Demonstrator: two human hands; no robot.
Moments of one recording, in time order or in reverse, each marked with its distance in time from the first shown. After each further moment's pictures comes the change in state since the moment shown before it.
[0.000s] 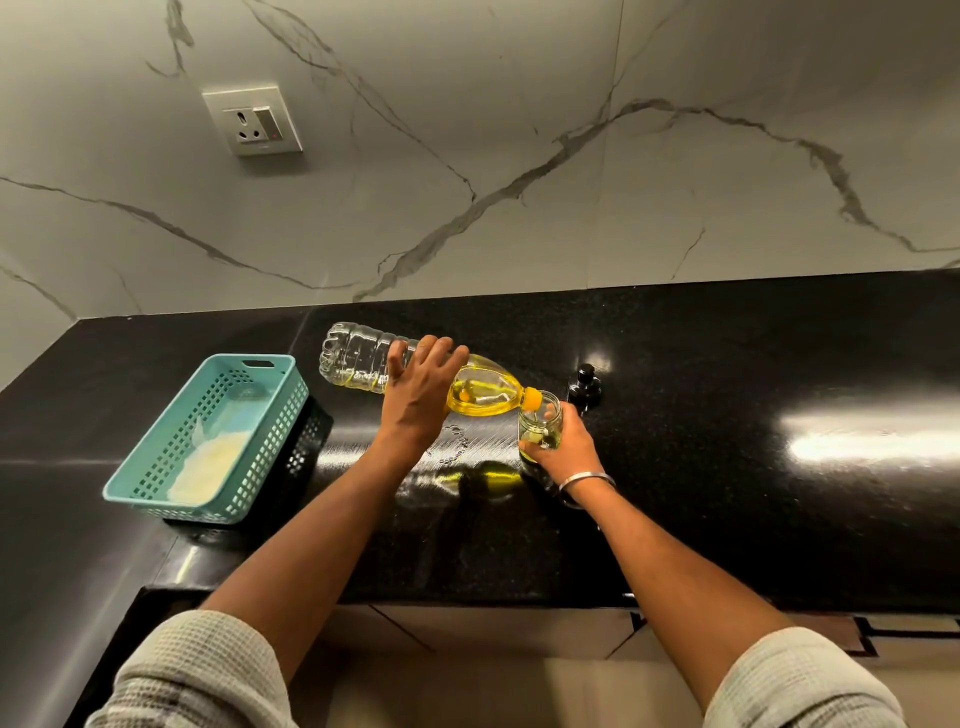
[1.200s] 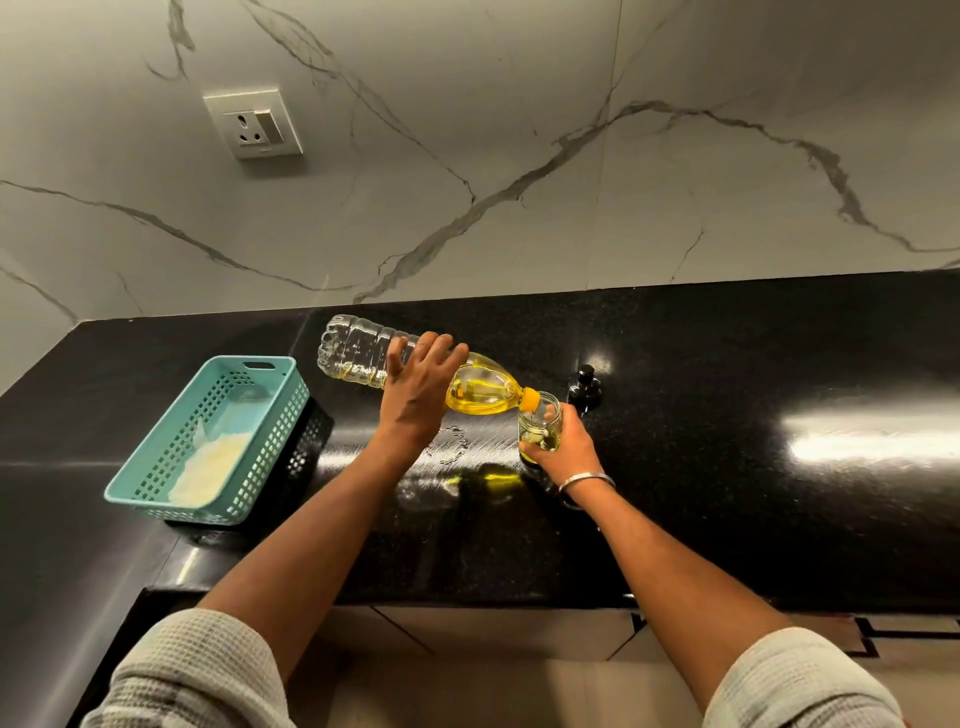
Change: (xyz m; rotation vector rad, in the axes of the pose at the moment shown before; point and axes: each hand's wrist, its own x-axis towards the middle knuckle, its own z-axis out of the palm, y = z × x) left_hand 0.002 -0.002 -0.005 0.044 -0.014 0.002; right_hand 0.002 0.001 0.002 -0.015 -0.005 -0.007
